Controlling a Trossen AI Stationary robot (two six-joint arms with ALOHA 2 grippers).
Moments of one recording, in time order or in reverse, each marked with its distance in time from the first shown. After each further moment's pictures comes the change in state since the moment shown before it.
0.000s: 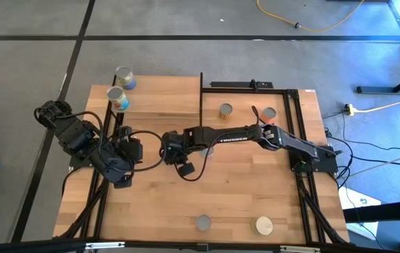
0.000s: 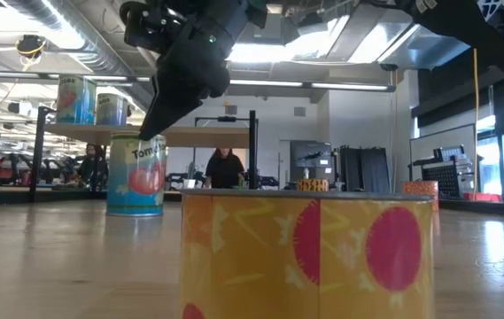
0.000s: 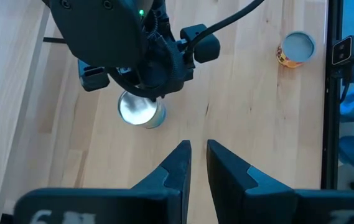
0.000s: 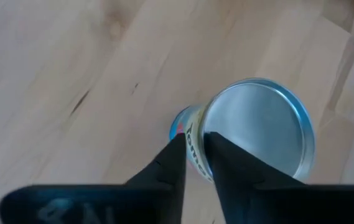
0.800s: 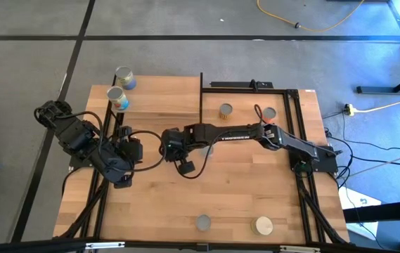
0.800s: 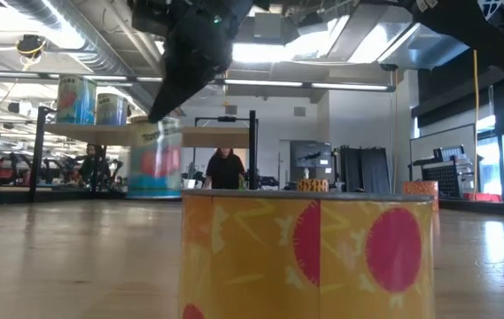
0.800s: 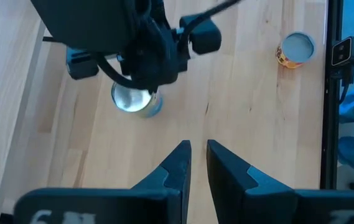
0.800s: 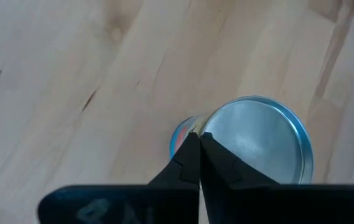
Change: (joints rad) left arm 0.000 0.000 0.000 0.000 0.000 -0.005; right arm -0.001 -0.024 0.090 -0.106 -0.002 0.055
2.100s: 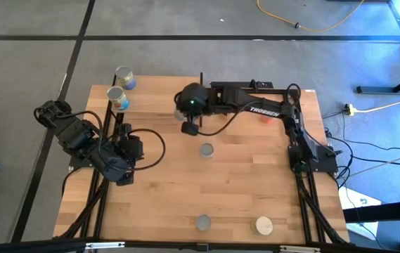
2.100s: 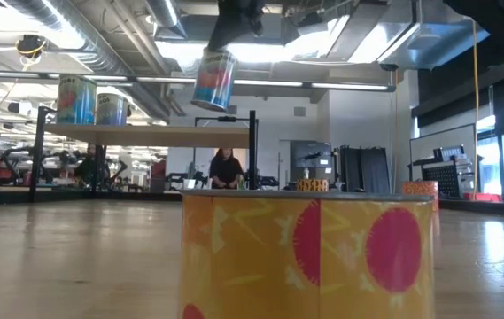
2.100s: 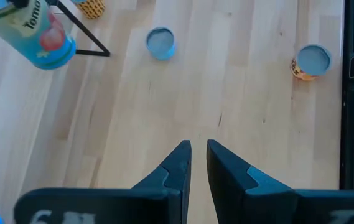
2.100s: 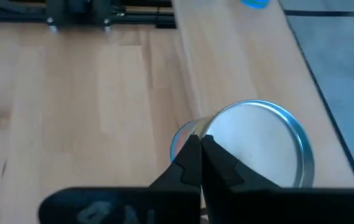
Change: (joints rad) left arm 0.004 -0.003 0.000 0.000 -0.073 0.008; right arm -0.160 -0.291 0.003 -0.065 0.227 0.307
